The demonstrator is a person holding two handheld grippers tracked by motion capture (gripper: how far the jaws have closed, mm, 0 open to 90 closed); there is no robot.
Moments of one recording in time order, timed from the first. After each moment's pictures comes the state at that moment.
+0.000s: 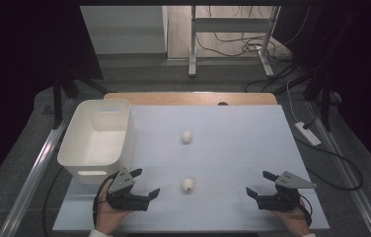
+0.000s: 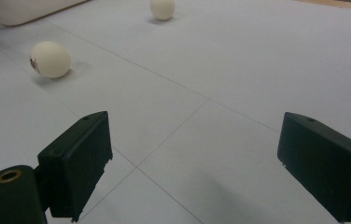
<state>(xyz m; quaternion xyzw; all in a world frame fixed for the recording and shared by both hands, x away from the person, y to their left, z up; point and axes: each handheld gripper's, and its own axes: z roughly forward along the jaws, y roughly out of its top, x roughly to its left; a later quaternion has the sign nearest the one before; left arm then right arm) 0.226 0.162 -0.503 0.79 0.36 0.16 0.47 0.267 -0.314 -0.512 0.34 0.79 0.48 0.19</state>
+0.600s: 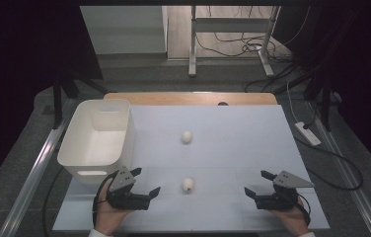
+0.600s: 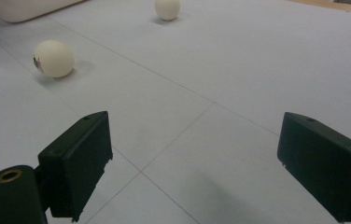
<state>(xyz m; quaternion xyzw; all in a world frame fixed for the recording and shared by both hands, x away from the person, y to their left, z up) 0.223 0.160 -0.493 0.79 0.38 0.16 0.46 0.268 -0.308 -0.510 0.33 0.79 0.47 0.19</state>
